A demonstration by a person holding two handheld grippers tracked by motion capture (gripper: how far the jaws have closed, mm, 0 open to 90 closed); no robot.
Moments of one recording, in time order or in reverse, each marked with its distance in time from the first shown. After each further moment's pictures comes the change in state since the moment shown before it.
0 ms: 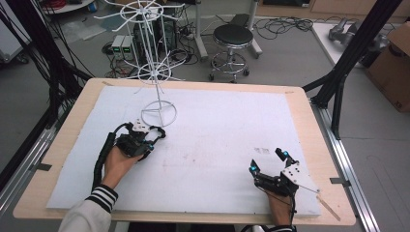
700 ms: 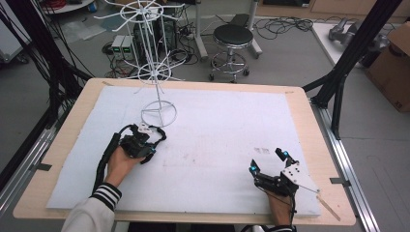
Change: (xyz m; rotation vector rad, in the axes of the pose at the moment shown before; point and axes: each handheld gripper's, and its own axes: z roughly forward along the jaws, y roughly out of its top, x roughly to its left) left arm -0.003 -0.002 0.018 0.096 -0.015 0.023; right arm 0.000 0.000 0.000 0.000 0.001 0.002
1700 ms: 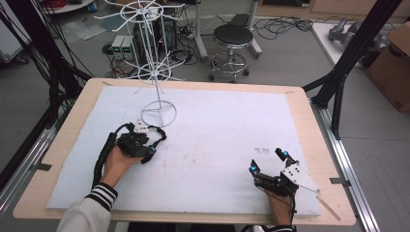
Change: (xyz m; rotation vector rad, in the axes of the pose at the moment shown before) left arm 0.004 -0.001 -0.010 -0.062 0.030 0.011; right arm 0.000 0.000 0.000 0.000 0.000 0.000
